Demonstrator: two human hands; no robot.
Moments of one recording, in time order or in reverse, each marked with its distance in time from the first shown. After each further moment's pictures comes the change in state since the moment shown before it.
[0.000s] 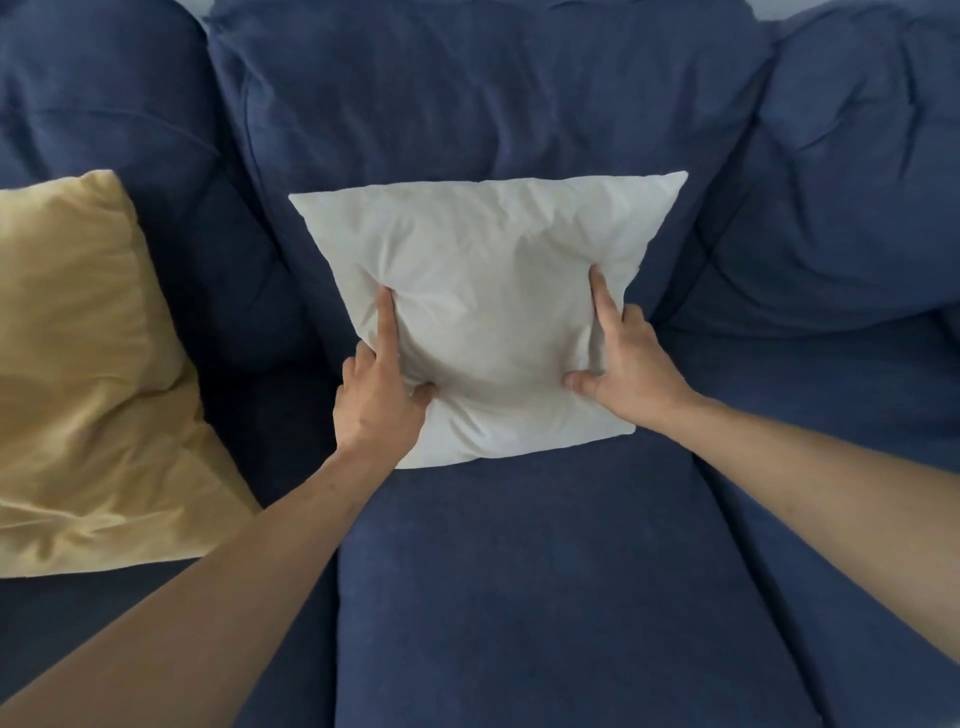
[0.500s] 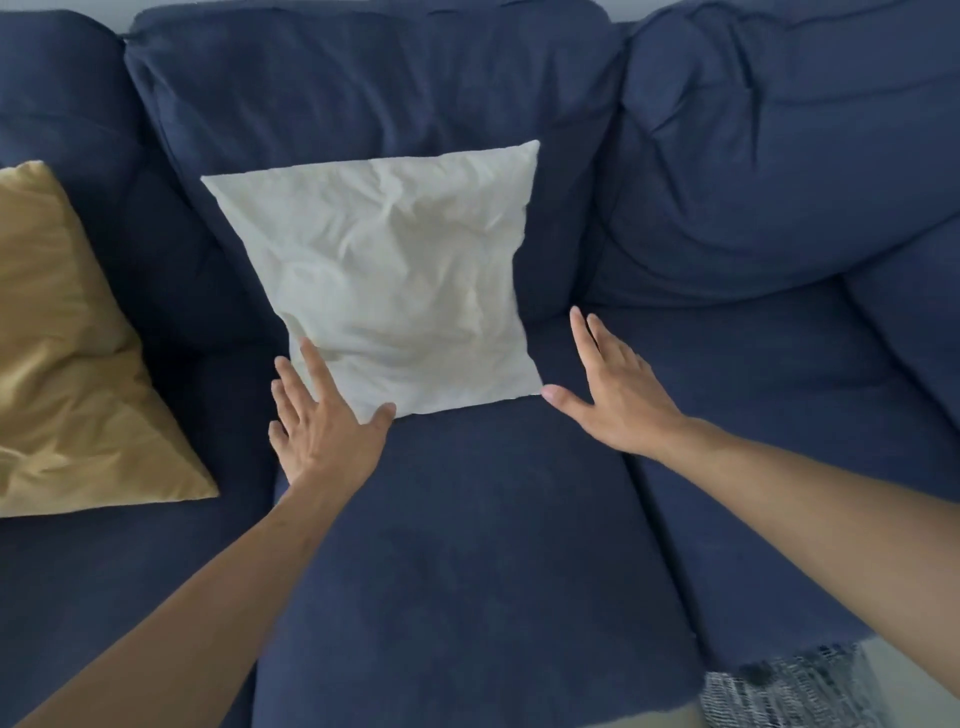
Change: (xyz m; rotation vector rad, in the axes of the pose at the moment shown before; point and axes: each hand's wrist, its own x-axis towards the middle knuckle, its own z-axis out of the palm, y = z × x) left_hand -0.119 0.059 0.033 0.140 0.003 -0.265; right_hand -0.116 0.102 -0.043 -0.161 -0.100 -0.064
